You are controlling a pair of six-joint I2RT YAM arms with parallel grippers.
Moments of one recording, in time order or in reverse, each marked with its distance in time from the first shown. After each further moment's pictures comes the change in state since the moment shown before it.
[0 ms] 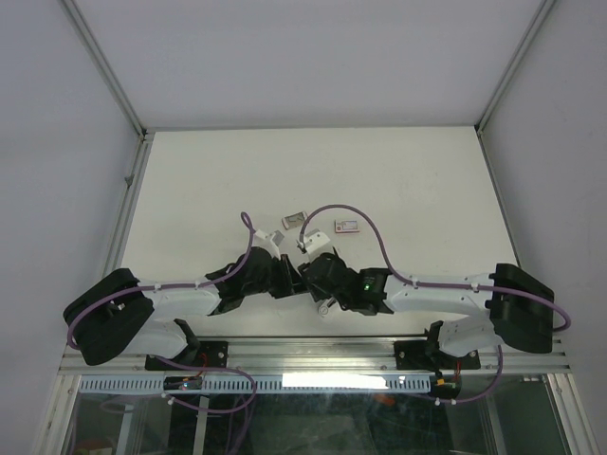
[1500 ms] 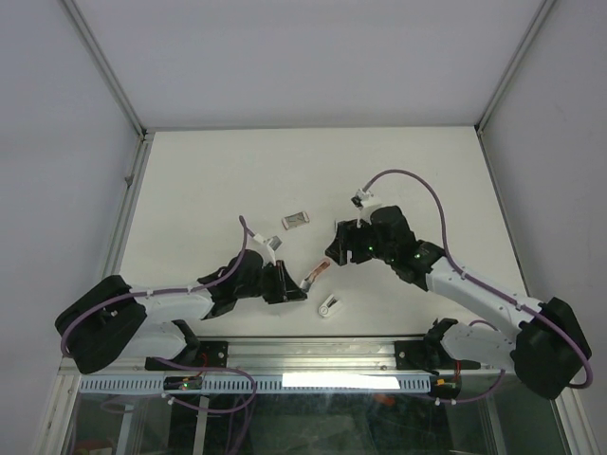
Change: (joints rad) left arm 0.040 -0.052 -0.063 0.014 0.119 0.054; right arm -0.515 -0.233 -0.089 0.080 -0.575 0.015
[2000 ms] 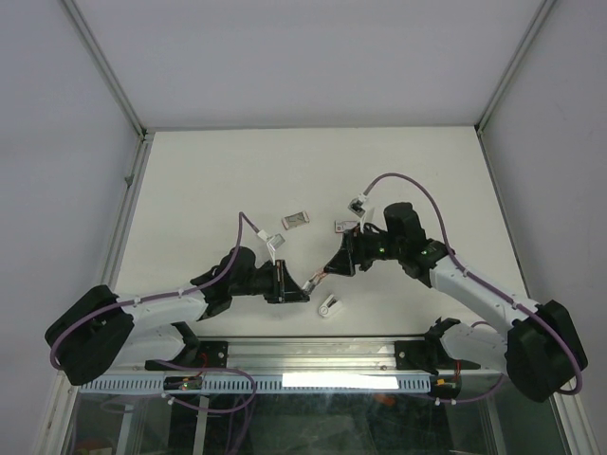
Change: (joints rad) left arm 0.032 -0.090 -0.008 0.032 0.177 0.054; right arm -0.162 -0.010 -0.045 0.049 -0.585 -0.050
